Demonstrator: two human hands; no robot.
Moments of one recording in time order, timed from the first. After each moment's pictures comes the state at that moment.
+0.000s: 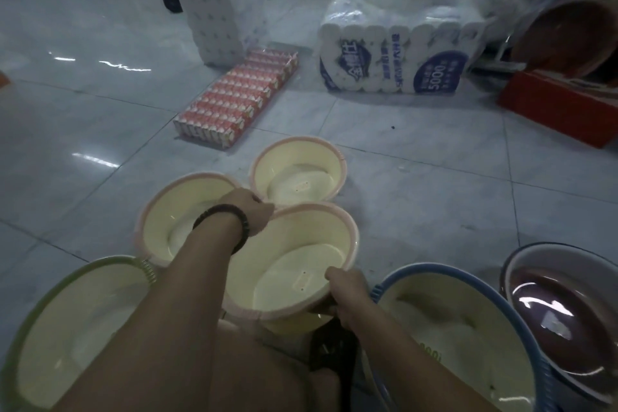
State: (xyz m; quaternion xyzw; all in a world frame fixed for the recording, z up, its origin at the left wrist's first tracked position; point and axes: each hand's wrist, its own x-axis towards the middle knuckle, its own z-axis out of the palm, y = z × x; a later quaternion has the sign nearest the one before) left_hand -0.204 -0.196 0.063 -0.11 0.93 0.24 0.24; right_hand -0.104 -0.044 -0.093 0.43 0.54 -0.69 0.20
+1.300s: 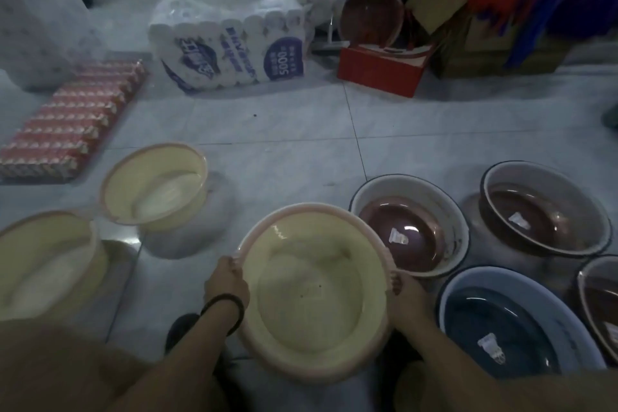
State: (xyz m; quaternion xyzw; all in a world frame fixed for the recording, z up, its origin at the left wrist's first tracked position) left_hand -0.048 -0.014 -0.126 -0.05 0.94 0.27 0.19; right_hand 0.156 0.222 -0.132 0.54 0.71 -0.45 0.01
